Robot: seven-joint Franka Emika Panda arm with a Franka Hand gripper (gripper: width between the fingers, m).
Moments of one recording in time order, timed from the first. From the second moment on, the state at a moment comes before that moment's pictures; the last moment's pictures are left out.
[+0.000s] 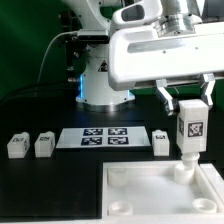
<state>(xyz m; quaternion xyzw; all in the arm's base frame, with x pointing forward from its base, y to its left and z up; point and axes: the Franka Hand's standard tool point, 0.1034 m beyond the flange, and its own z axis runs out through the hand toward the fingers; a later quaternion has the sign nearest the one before) 0.608 0.104 0.141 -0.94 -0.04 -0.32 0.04</state>
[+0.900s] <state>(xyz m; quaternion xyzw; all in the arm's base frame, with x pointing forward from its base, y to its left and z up) 0.612 0.105 0.109 -0.95 -0.04 -0.31 0.04</state>
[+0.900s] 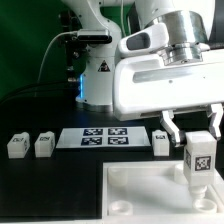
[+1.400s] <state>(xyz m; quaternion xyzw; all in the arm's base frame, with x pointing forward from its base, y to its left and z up) 0.616 0.115 0.101 -0.95 -0.04 -0.31 0.04</state>
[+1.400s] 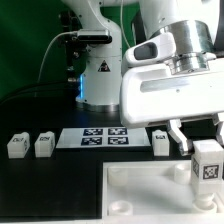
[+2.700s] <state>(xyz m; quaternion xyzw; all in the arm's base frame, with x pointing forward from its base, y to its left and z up) 0.612 0.117 0.084 -0.95 -0.04 -0.29 0.04</state>
